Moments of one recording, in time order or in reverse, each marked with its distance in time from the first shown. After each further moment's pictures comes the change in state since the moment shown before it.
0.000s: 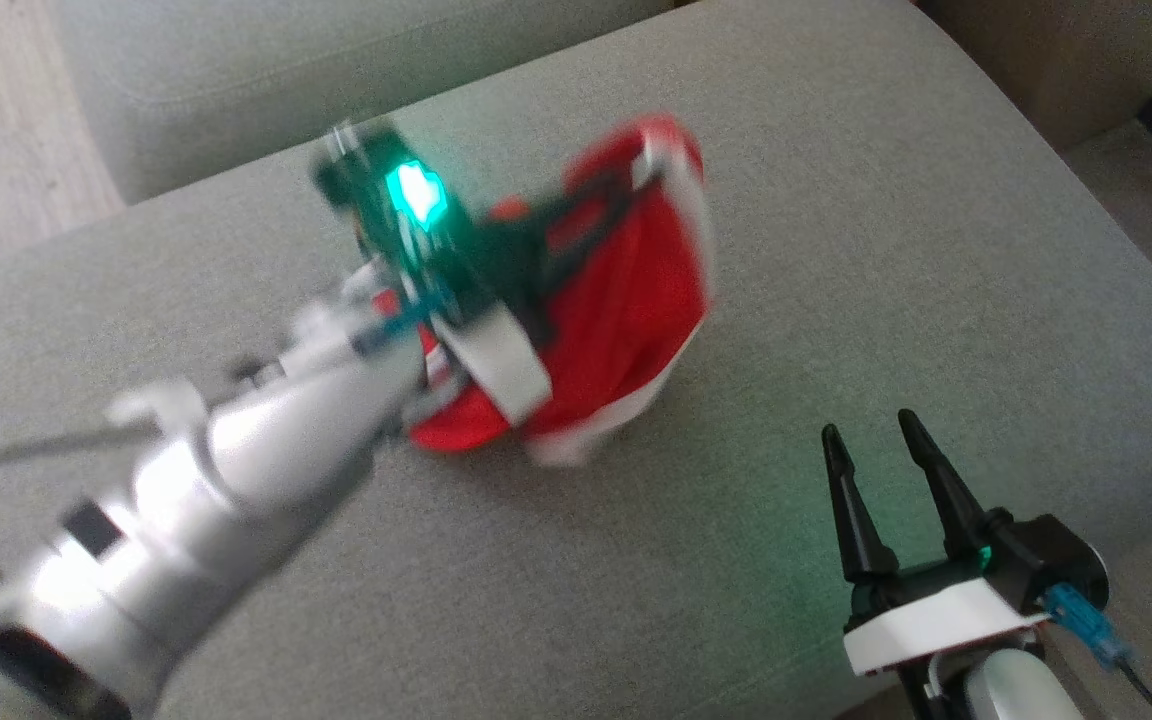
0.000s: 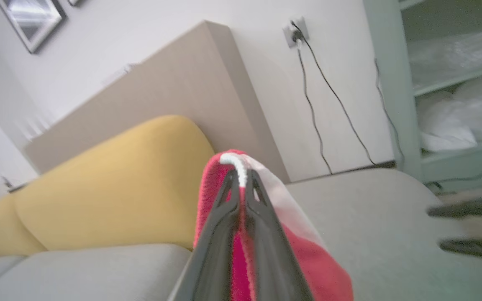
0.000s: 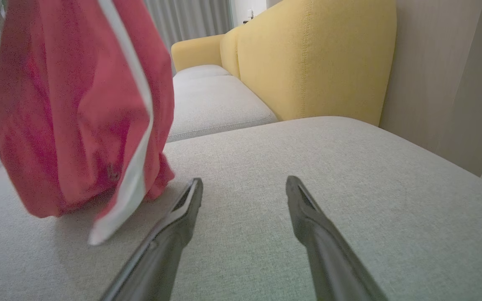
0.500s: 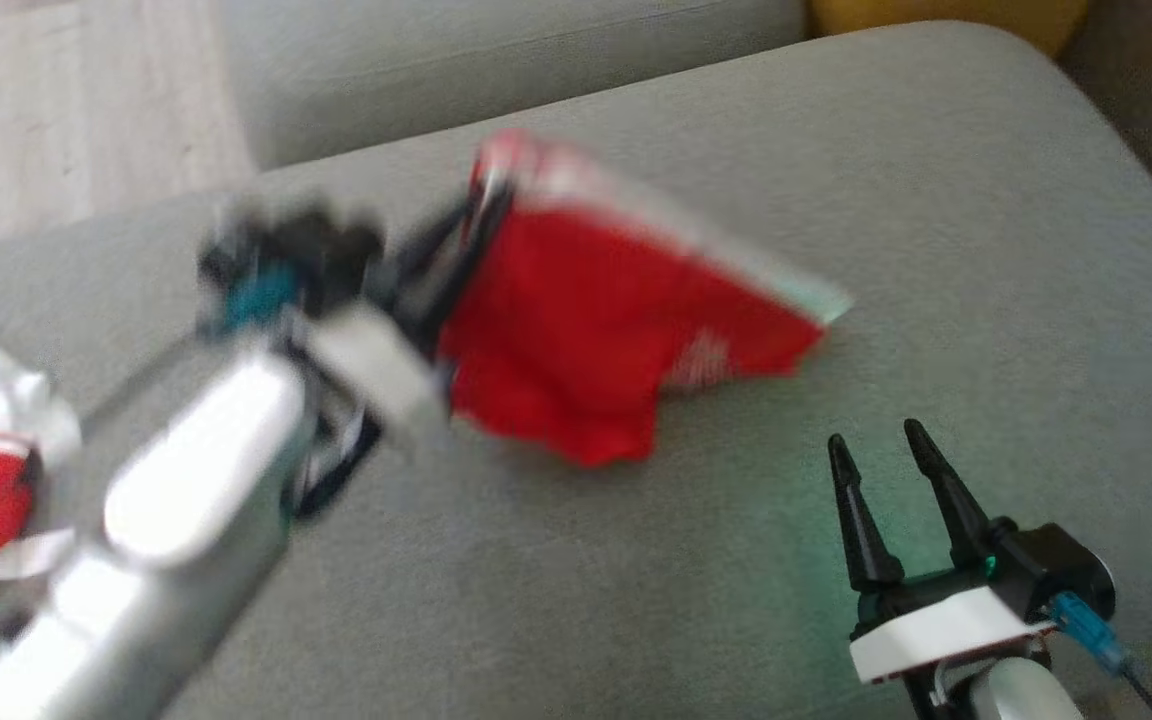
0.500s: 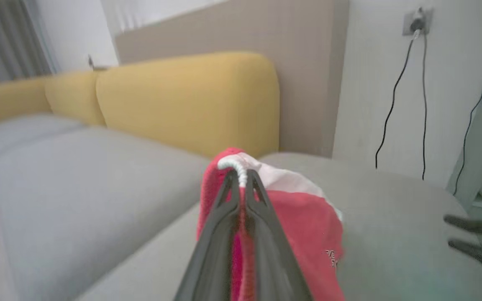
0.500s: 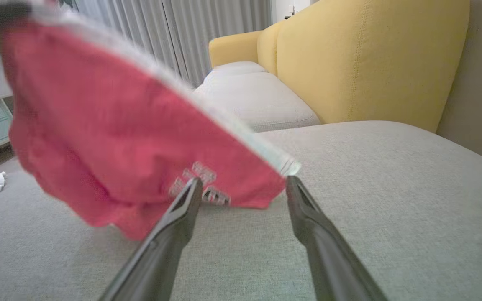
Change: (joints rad) left arm 0.116 0.093 0.142 -0.050 -0.281 0.002 0.112; right arm 0.017 0.000 -0.012 0.005 -0.012 0.000 0.000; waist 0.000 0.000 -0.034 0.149
